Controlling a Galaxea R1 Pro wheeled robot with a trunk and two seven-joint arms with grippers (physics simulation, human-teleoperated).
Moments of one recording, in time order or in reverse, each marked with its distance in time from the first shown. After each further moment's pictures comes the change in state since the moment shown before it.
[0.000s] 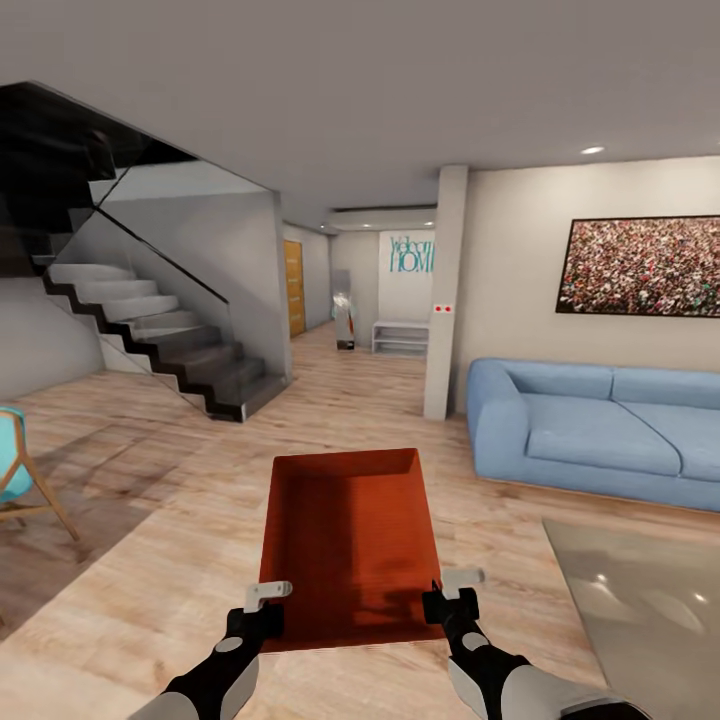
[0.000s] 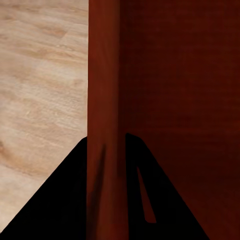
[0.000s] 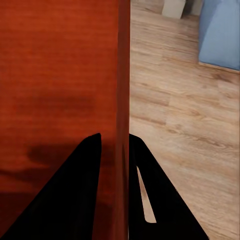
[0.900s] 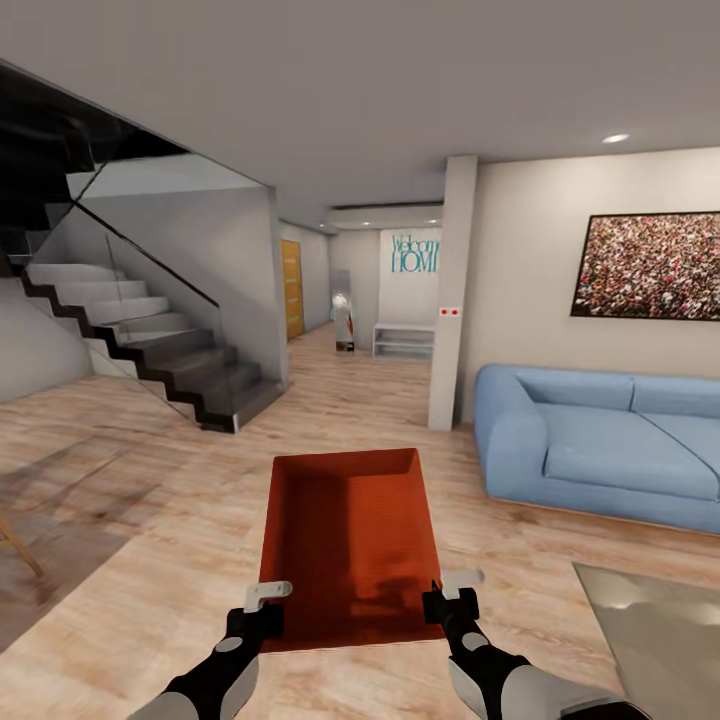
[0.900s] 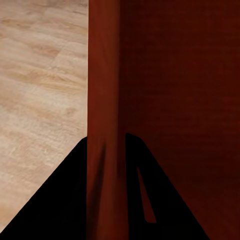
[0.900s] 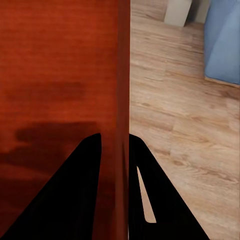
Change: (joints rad) left arm 0.000 0.000 0.000 0.000 0.000 0.000 0.000; right arm 0.000 0.000 0.004 0.000 -0.004 0.000 0.000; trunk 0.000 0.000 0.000
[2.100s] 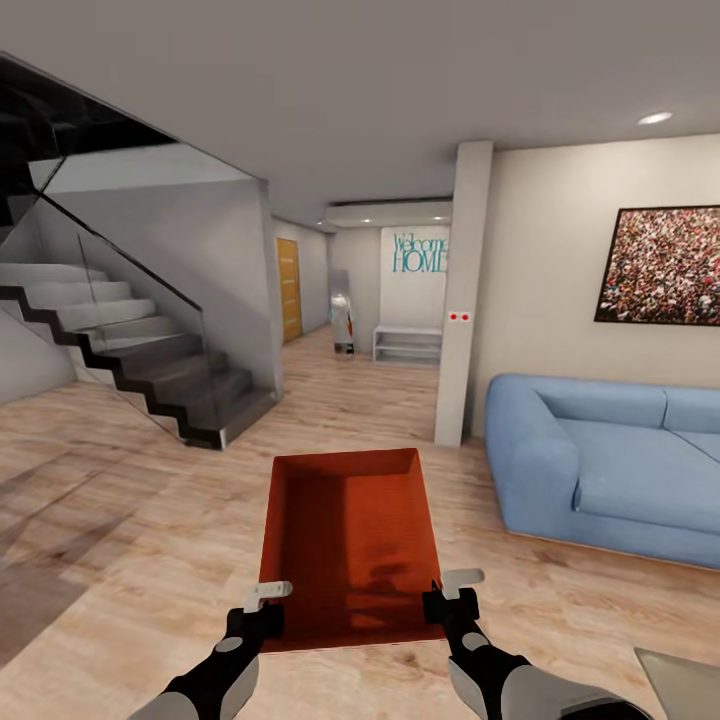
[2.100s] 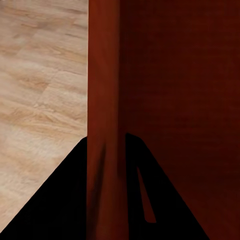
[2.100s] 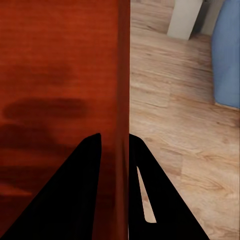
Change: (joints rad) left arm 0.000 0.000 0.001 0.000 -0.001 0.000 0.000; right arm 0.000 0.000 -0.001 0.000 0.001 0.000 0.000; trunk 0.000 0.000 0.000
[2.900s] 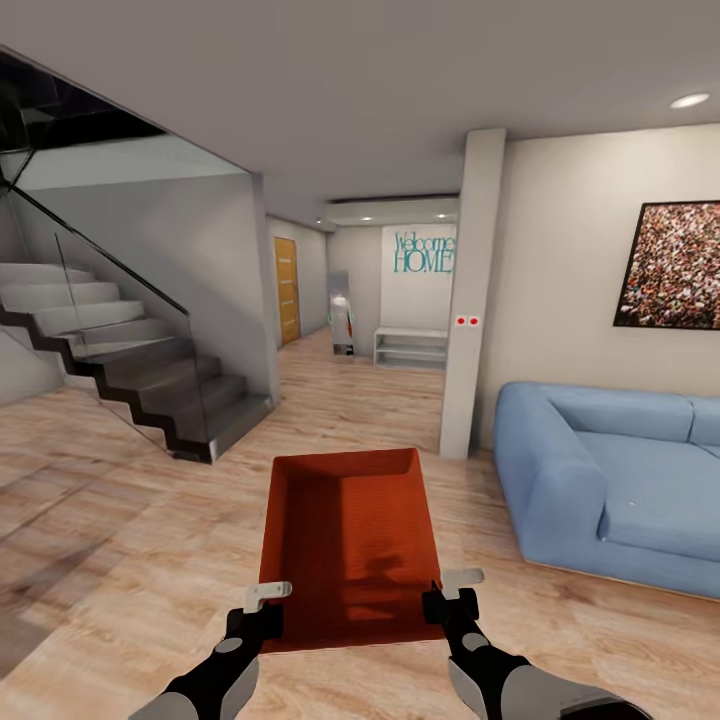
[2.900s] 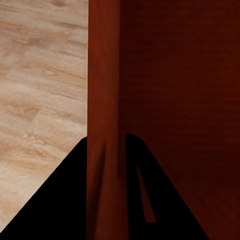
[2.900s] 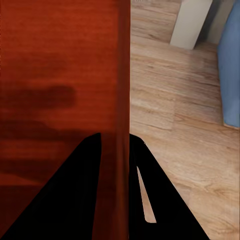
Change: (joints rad) left arm 0.000 0.000 0.000 0.003 0.002 -0.004 0.000; right arm 0.000 0.000 -0.007 0.001 0.004 -0.002 0.003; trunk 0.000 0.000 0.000
